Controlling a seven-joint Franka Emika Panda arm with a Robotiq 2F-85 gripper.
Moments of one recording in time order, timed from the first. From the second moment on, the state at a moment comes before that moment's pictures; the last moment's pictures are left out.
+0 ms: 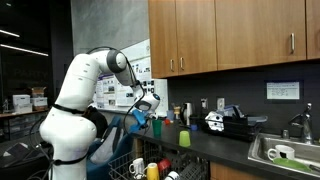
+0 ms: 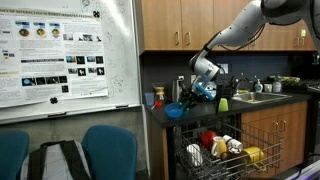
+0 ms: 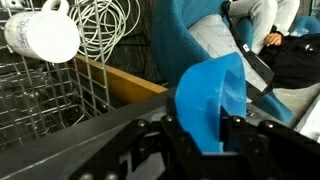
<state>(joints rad) 0.07 0.30 0.14 -2.08 1.01 2.37 -0.44</state>
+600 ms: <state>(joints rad) 0.07 0.42 0.14 -1.92 1.01 2.37 -0.32</state>
